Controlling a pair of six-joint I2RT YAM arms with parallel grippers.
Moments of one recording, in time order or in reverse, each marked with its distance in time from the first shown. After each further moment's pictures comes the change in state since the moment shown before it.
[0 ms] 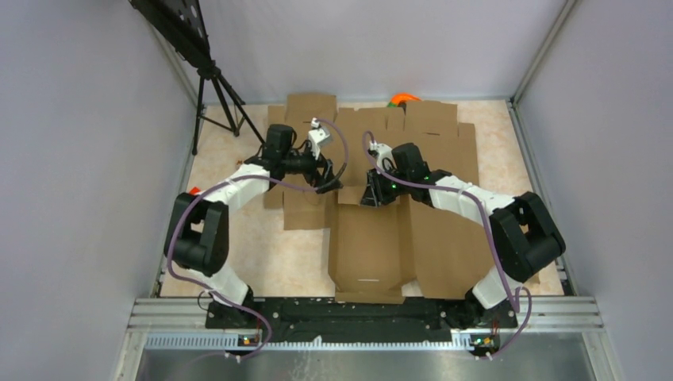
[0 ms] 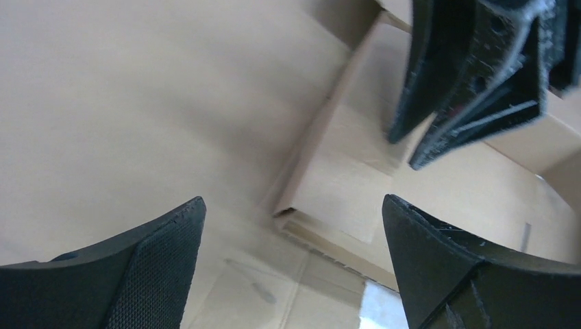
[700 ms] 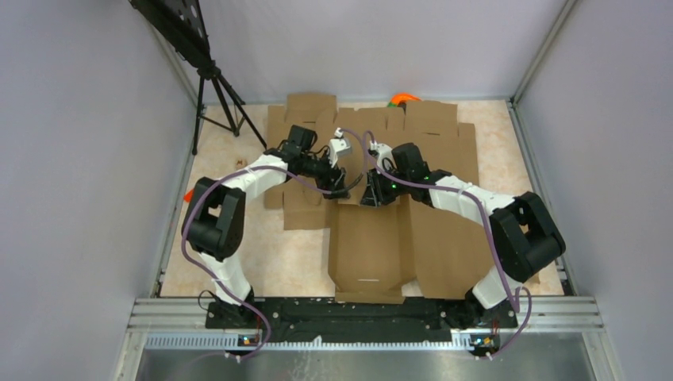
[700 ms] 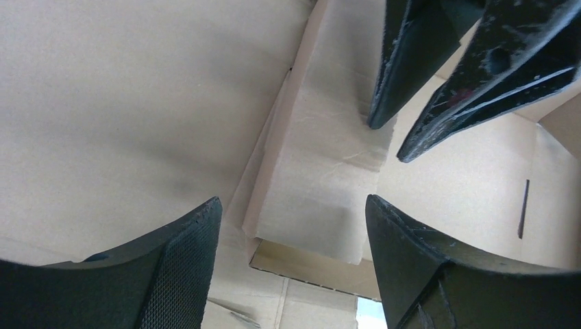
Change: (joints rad) left arm -0.083 0.186 0.164 -0.262 0.083 0.209; right arm 0.000 0.000 0.000 0.000 0.000 0.006
